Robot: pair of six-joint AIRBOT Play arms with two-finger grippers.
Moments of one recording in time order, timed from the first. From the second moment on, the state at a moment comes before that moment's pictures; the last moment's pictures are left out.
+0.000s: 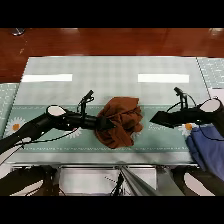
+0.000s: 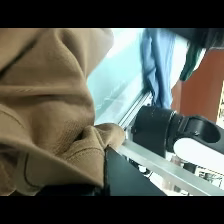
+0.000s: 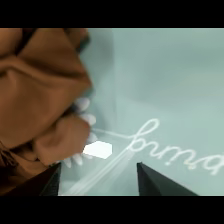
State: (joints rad) left arm -0.49 -1.22 0.60 0.14 -0.94 -0.98; right arm -0.05 -1.06 0.60 -0.91 1.11 1.30
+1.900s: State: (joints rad) left arm -0.01 -0.67 1.88 1.22 -1.27 -1.55; right arm -0.05 -0.66 2.00 -1.44 1.43 1.48
